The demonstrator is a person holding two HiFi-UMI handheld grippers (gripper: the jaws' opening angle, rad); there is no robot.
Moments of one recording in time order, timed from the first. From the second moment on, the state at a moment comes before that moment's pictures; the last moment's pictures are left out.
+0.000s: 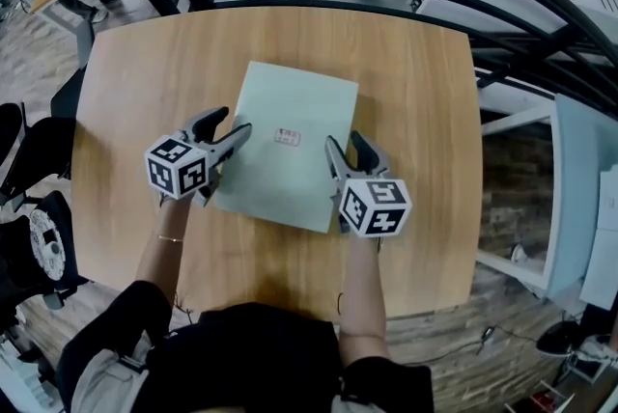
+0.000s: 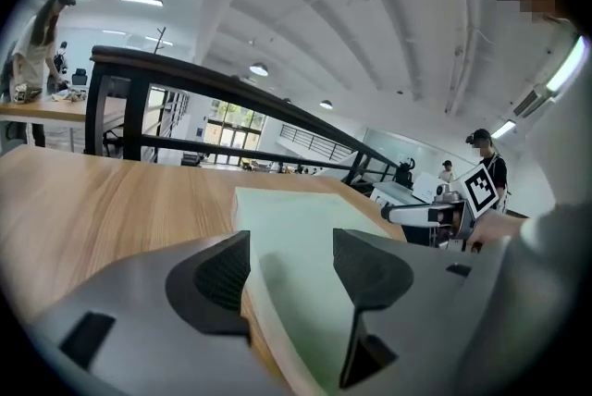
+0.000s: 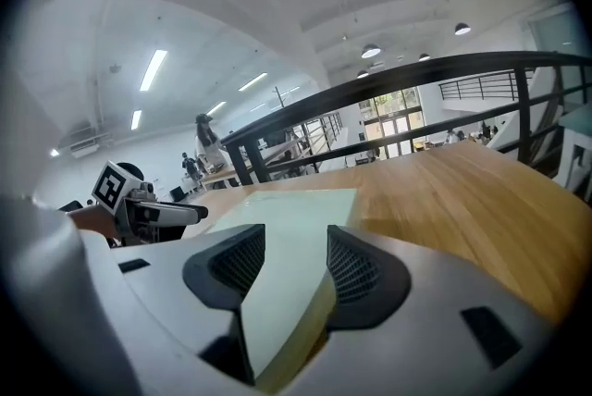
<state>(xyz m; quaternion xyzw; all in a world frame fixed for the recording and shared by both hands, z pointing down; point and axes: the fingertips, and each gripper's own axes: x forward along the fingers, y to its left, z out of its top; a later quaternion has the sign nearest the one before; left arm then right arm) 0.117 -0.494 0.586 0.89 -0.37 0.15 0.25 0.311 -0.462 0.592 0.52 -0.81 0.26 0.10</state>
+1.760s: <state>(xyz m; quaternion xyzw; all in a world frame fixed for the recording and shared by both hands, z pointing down) 0.115 -0.477 0.539 0.88 -0.37 0.16 0.23 0.311 -0.444 0.549 0.54 -0.80 0.27 0.06</state>
